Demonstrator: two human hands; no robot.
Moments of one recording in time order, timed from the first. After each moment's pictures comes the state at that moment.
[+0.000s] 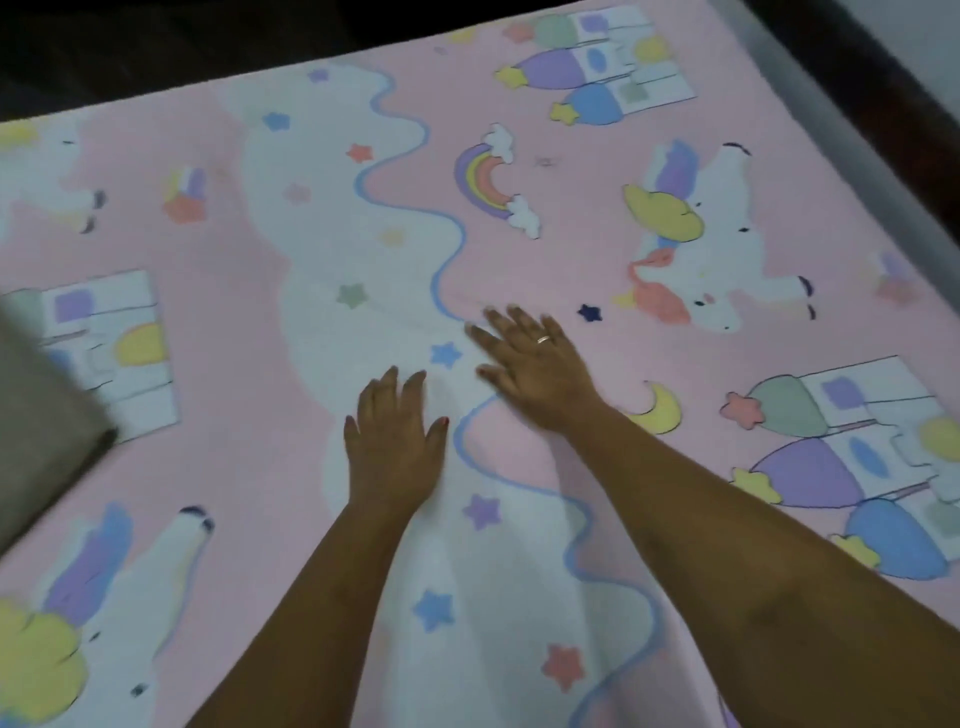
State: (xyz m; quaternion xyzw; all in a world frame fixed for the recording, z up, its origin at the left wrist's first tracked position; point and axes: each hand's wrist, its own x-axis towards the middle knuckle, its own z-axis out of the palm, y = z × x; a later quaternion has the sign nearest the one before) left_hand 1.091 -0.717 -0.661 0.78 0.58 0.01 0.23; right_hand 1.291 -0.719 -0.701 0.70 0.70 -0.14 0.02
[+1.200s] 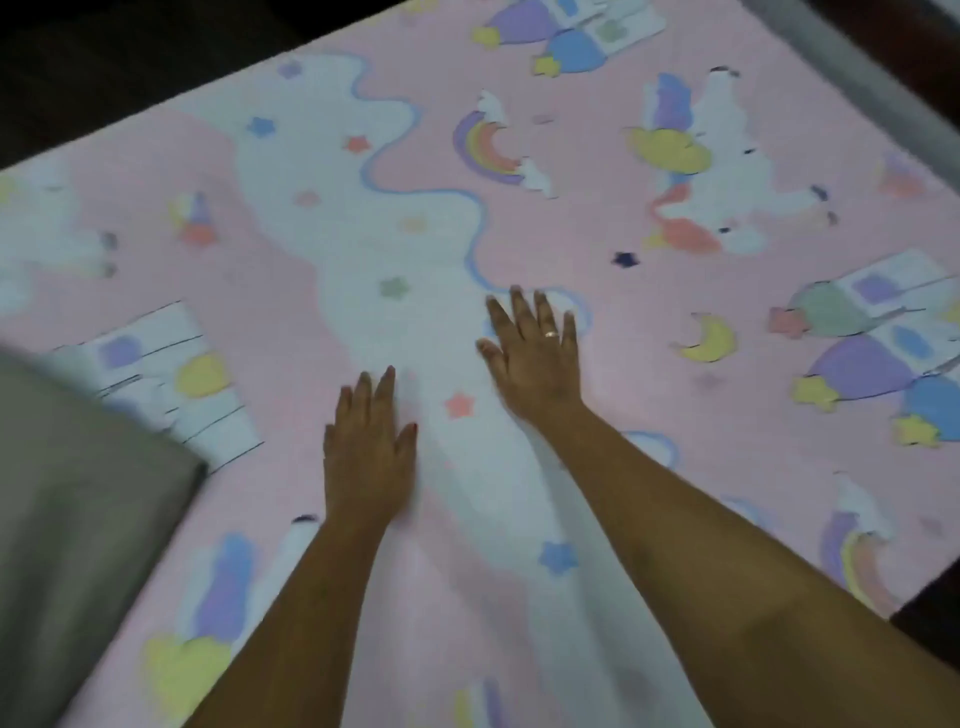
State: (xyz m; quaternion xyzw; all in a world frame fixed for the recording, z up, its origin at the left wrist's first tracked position) left_hand 0.968 -0.673 -0.677 0.82 0.51 -0.02 0.24; right_hand 1.174 -0.707 -0.703 0.85 0.51 -0.14 -0.05
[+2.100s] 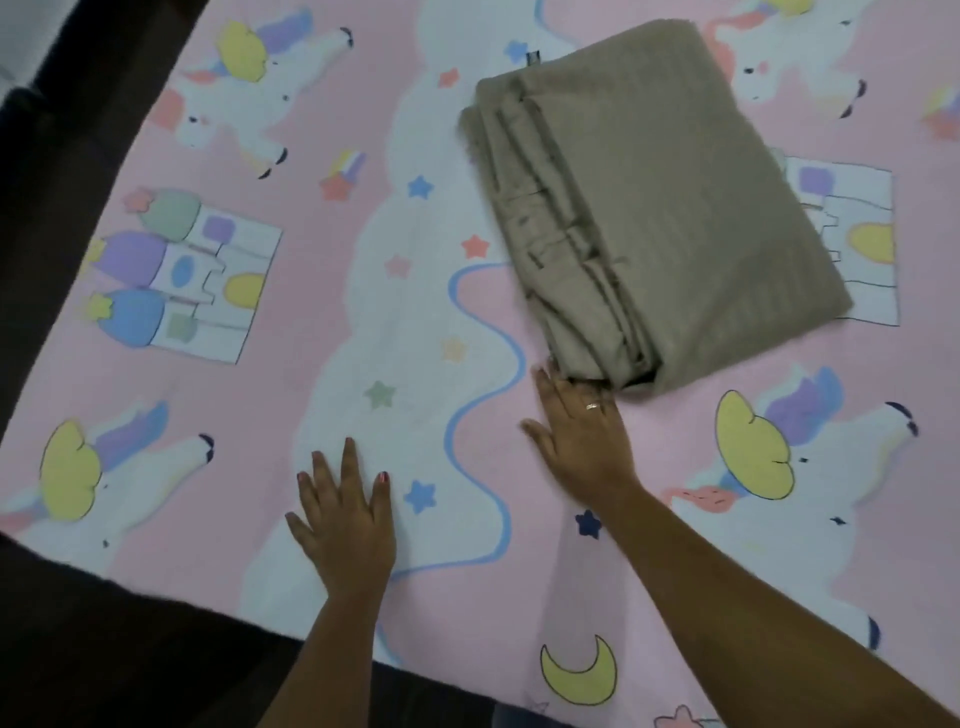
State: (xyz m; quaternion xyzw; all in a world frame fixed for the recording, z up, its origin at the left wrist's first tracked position) left_hand 0.397 -0.887 -0.673 0.40 0.90 0.00 0.15; right_hand 0.623 -0.760 -0.703 0.55 0.82 -0.16 -0.02
